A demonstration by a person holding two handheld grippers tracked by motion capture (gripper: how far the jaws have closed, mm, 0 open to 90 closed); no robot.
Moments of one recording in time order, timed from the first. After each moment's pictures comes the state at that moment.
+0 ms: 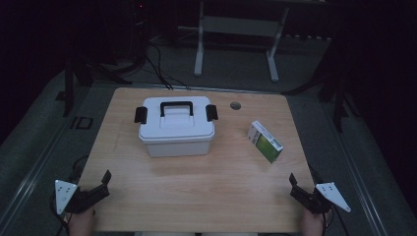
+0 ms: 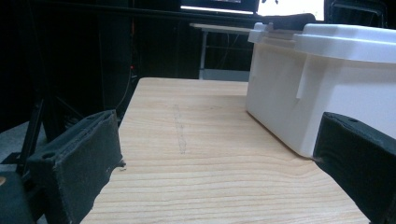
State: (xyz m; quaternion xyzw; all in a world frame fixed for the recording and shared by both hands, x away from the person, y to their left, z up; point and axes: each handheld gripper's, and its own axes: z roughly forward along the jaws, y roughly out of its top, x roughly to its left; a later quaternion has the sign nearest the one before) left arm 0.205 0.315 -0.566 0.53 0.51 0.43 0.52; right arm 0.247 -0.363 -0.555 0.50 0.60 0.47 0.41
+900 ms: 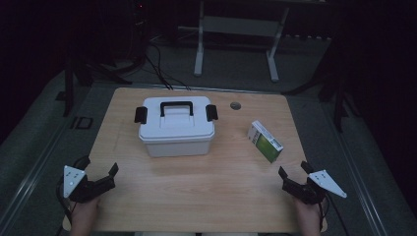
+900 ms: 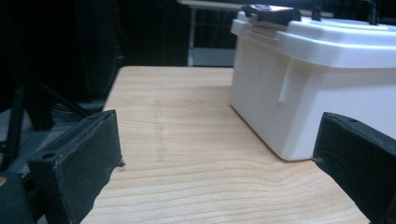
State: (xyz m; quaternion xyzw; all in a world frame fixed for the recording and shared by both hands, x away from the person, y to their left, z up) left arm 0.227 0.302 -0.537 0.58 0.52 0.38 0.50; right arm 0.262 -0.333 -0.517 0.47 0.64 0.50 0.34
